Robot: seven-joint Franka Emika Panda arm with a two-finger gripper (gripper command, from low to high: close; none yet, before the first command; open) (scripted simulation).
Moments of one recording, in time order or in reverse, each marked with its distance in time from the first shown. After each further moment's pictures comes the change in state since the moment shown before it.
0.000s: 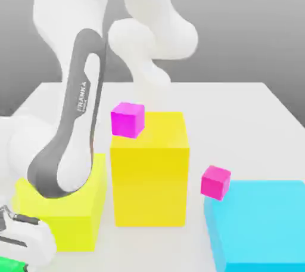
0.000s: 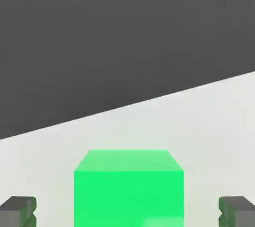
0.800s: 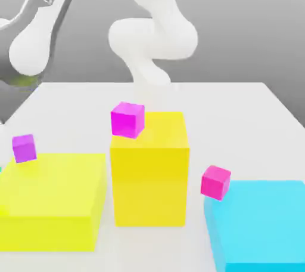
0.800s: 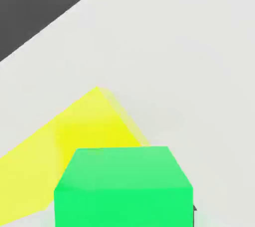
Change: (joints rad) arm -0.049 -0.588 -0.279 -0.306 -0.270 -0.268 0.402
